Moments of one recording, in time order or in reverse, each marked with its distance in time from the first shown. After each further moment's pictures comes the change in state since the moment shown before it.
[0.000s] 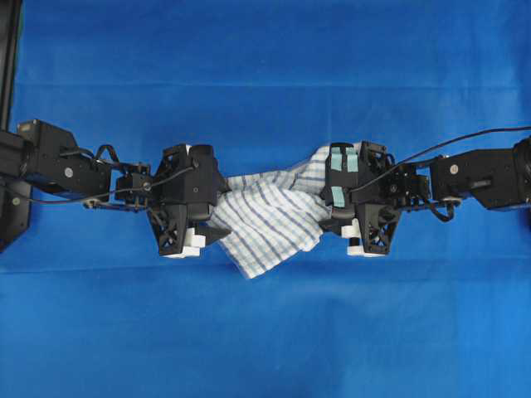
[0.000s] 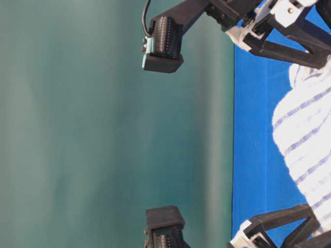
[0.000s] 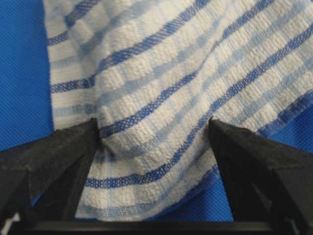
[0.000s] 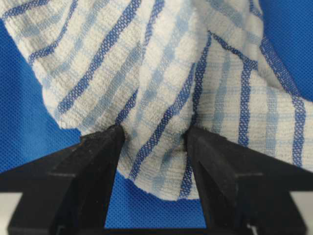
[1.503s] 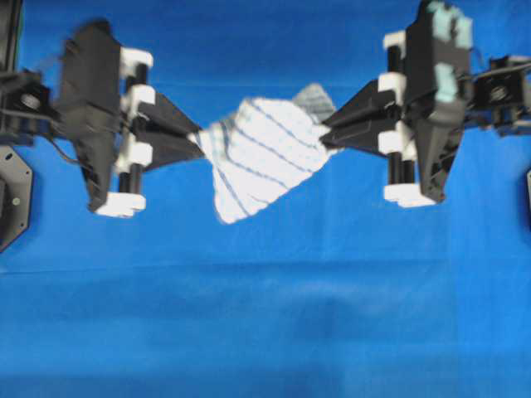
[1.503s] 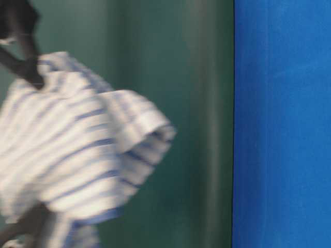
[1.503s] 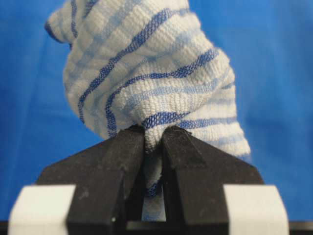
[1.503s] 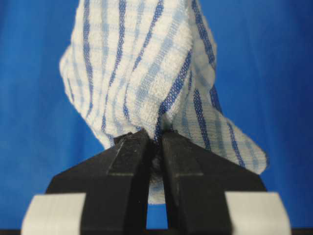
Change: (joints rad) left arm 0.060 -0.647 -0.298 -0.002 0.600 0.015; right arm -0.049 -0.517 -0.383 -0.063 0.512 -0.002
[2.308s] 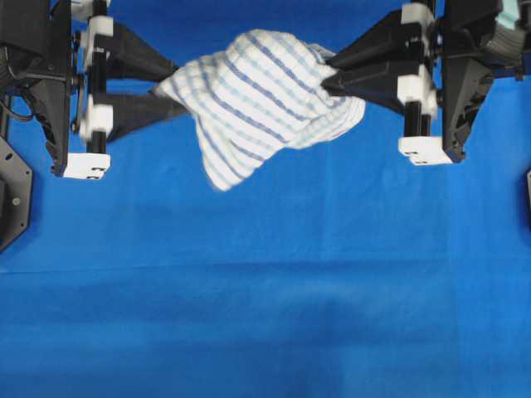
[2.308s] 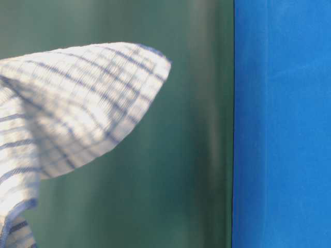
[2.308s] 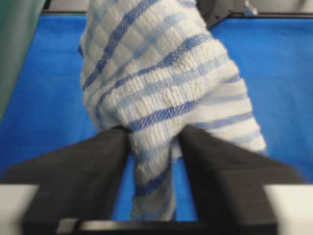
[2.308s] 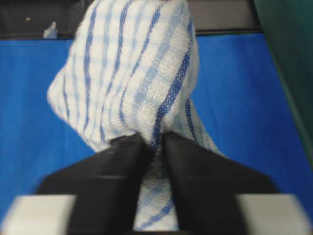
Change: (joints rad) left arm 0.055 -0.060 -0.078 0.003 0.055 0.072; right arm -0.043 -0.009 -0.141 -0.035 0.066 -0.003
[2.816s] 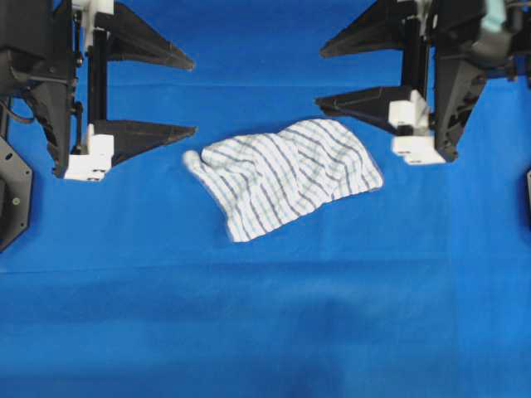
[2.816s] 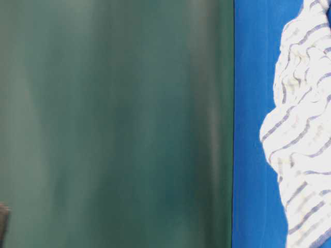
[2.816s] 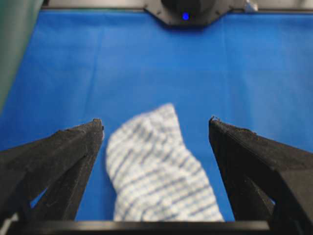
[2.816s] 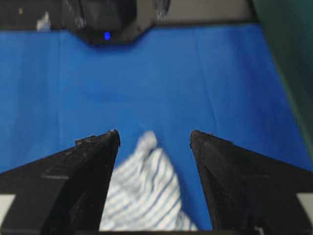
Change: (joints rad) left arm 0.000 0.000 0.038 0.000 0.002 -0.006; right arm -0.002 0.014 0.043 -0.009 0.000 0.014
